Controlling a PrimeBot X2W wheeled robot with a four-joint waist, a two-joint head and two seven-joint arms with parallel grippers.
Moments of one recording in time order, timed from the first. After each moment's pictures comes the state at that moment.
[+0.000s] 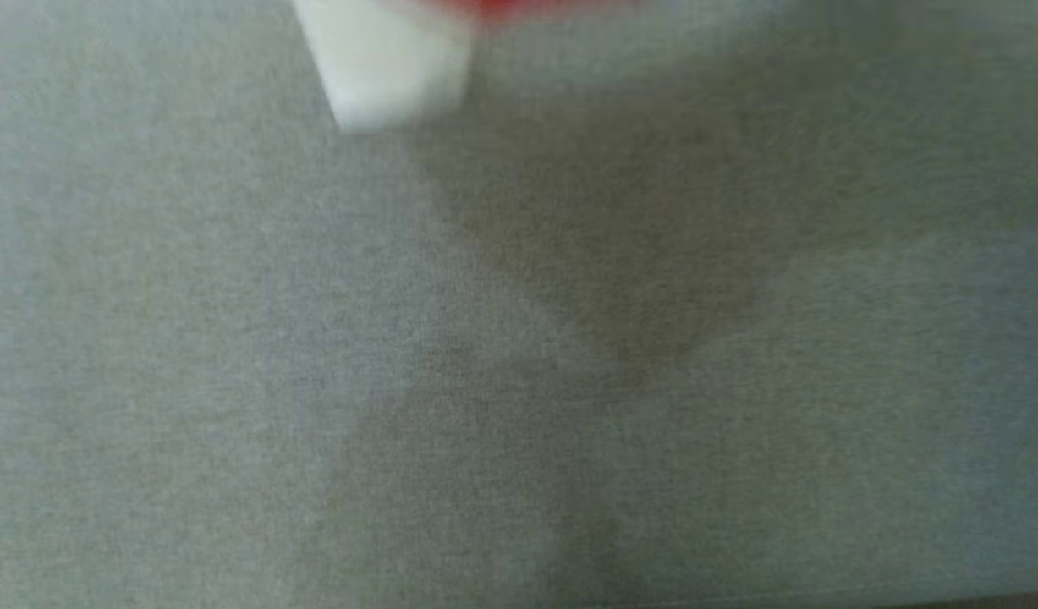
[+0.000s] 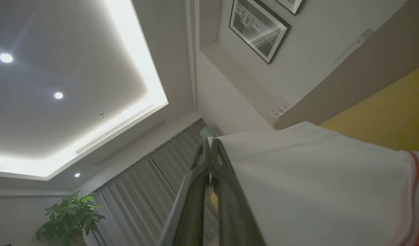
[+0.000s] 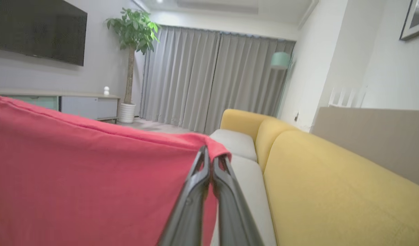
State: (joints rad) left arm -1.78 0.52 -0.68 0.60 -0.27 -0.08 -0.25; right arm -1.36 -0.72 0.45 0.36 0.68 0.13 0.07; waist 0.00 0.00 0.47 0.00
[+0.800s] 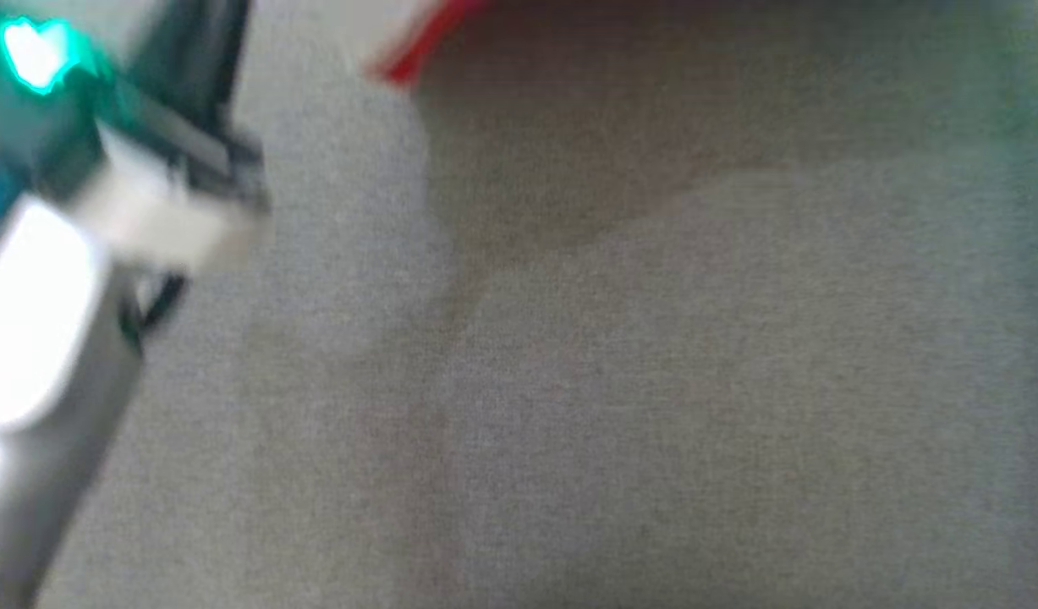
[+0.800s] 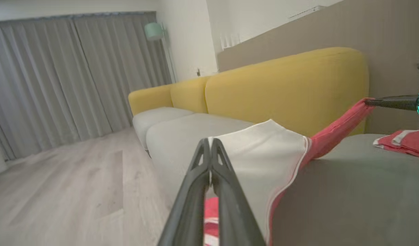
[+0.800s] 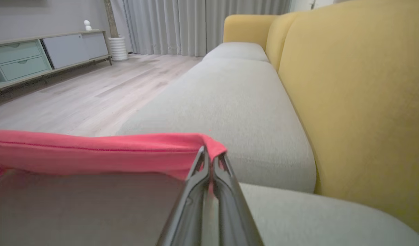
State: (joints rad) left arm -0.80 0.50 -0.57 0.18 -0.49 -0.12 -0.26; right arm -0.93 -0.74 0.61 0.65 0.82 0.13 -0.20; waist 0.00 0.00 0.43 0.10
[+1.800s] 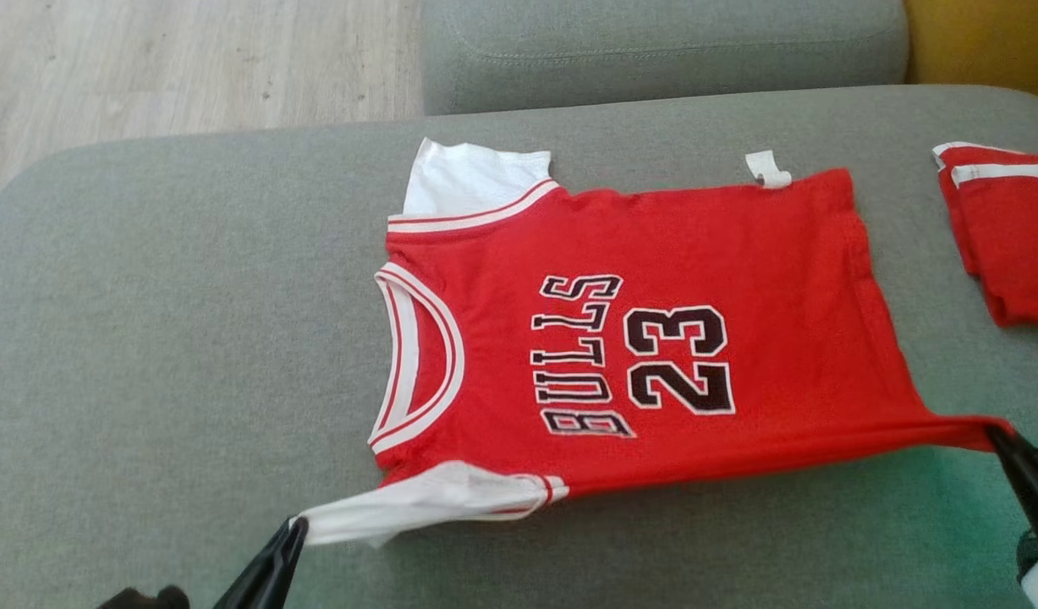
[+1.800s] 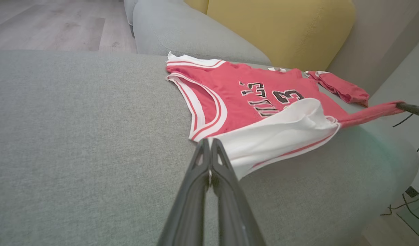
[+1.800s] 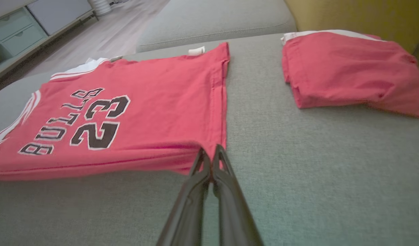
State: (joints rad) left arm 0.19 0.57 -0.52 0.00 -0.67 -0.09 -0.21; right arm 0.09 -0.76 0.36 0.26 0.88 0.13 -0.12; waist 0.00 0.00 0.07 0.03
